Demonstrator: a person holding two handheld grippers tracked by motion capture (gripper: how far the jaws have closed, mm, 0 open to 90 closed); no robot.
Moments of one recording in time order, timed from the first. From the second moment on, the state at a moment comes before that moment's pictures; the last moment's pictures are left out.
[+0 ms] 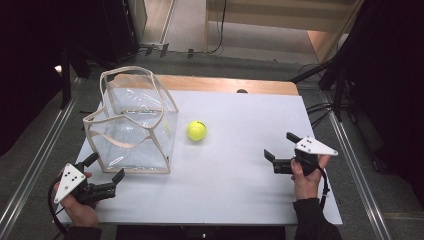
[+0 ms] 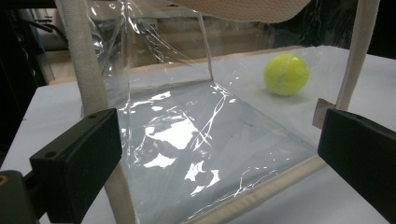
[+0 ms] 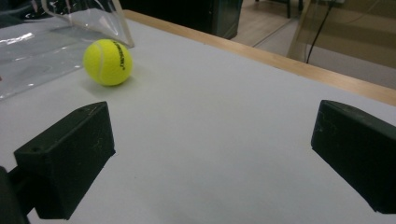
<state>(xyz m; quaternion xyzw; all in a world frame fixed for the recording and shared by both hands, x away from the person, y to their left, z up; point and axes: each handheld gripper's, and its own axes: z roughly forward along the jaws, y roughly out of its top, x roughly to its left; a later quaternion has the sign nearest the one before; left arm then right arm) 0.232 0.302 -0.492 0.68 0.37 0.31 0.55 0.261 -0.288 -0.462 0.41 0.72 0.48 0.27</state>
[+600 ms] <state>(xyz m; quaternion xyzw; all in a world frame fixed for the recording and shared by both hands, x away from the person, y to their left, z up) 0.233 0.302 -0.492 0.68 0.37 0.31 0.55 0.300 -0.247 -0.451 0.37 0.77 0.46 0.25</state>
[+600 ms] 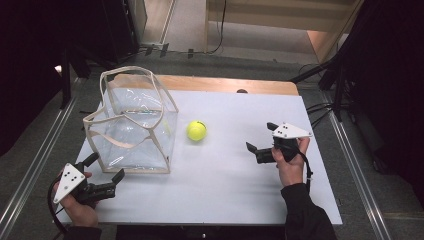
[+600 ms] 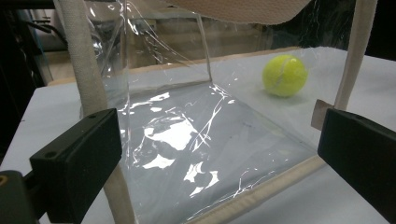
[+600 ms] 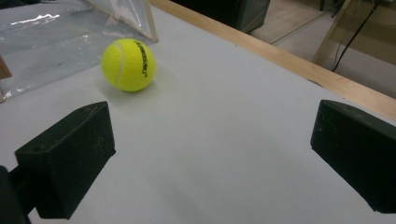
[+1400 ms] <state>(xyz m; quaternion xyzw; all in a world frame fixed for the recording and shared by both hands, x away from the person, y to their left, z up) 0.233 0.303 -0.491 0.68 0.37 0.31 0.55 0.340 -0.199 -0.440 0.33 0.82 0.43 0.19</state>
